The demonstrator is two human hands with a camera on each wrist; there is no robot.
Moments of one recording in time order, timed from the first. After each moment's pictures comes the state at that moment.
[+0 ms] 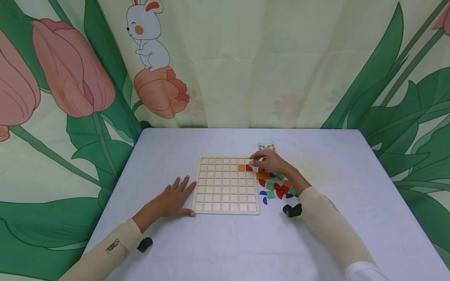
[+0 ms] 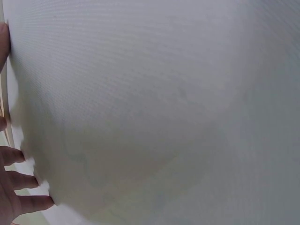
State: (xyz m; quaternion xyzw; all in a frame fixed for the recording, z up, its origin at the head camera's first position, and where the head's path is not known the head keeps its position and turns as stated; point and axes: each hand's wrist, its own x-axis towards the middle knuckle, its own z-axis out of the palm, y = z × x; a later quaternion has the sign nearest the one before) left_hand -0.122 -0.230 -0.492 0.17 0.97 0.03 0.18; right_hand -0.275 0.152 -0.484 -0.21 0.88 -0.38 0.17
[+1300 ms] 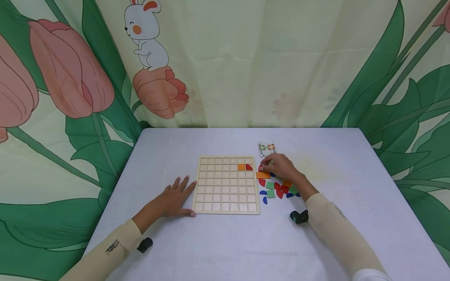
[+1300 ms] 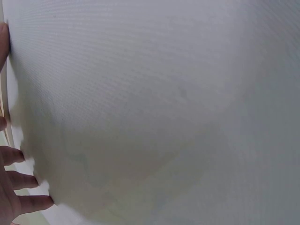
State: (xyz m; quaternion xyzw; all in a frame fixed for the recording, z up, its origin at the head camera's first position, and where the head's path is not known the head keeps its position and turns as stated) left_hand -0.123 -0.229 -0.494 0.17 0.97 0.02 0.17; right_hand -0.262 0.177 -0.500 -0.12 0.93 -0.31 0.13
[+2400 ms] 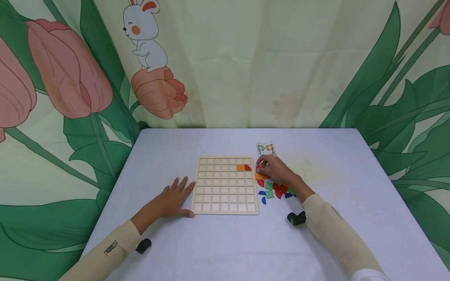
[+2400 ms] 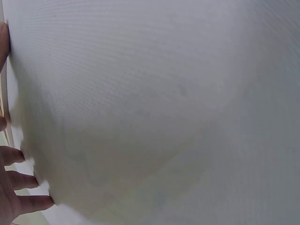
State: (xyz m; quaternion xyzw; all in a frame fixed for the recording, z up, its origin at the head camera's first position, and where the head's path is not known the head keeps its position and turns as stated) left_hand -0.121 -0.228 -0.491 0.17 0.97 0.03 0.18; right_hand -0.254 0.163 -0.497 -0.13 0.92 -0.33 0.16
